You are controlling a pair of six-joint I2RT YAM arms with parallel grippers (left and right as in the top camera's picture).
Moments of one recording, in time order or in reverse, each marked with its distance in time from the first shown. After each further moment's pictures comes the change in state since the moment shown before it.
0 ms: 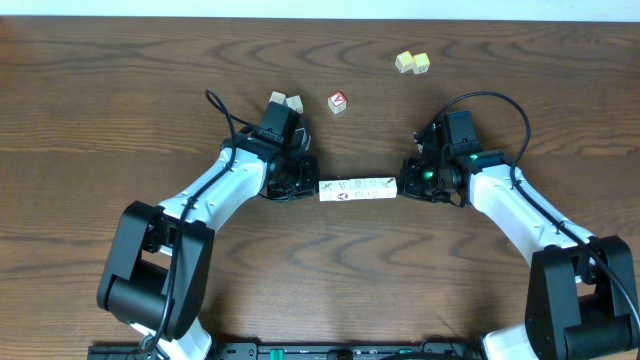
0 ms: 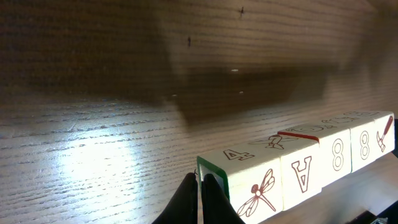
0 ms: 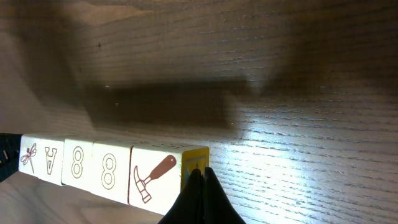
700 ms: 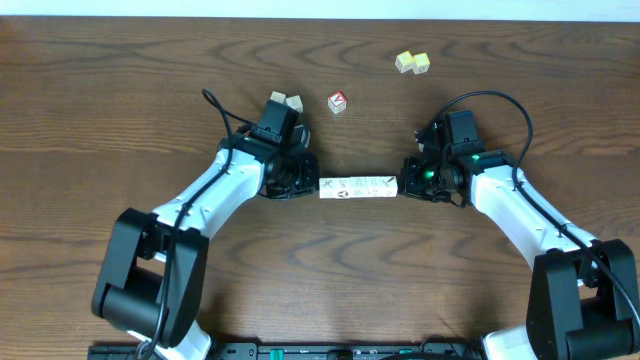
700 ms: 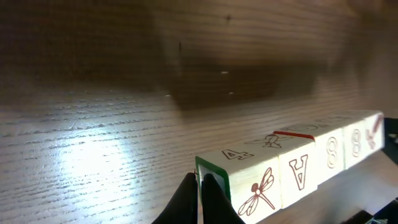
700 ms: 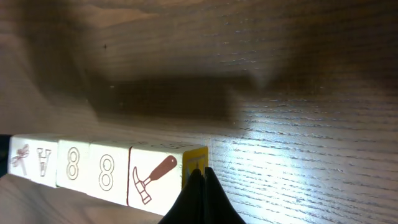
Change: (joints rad) left arm 0.001 -0.032 0.000 -0.001 0.000 0.000; right arm -0.002 -0.013 0.000 -0.002 -0.003 0.000
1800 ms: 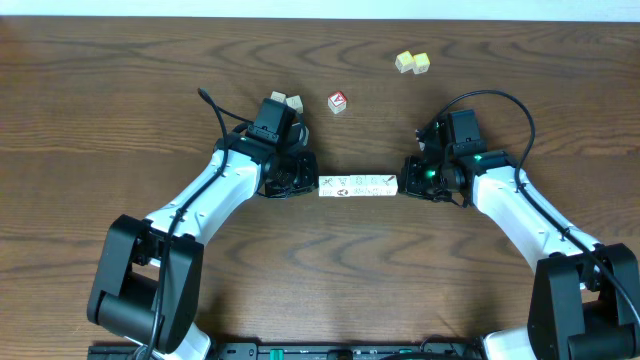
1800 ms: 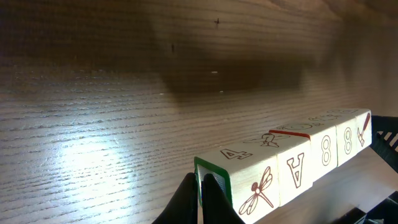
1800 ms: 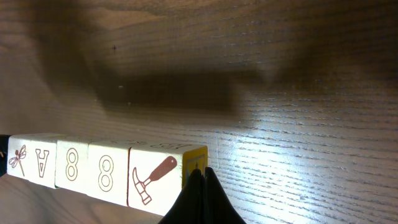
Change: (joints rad) left arm 0.006 -0.026 0.000 -0.010 0.008 0.000; right arm -0.003 -0.015 0.002 -0.003 -0.015 0.001
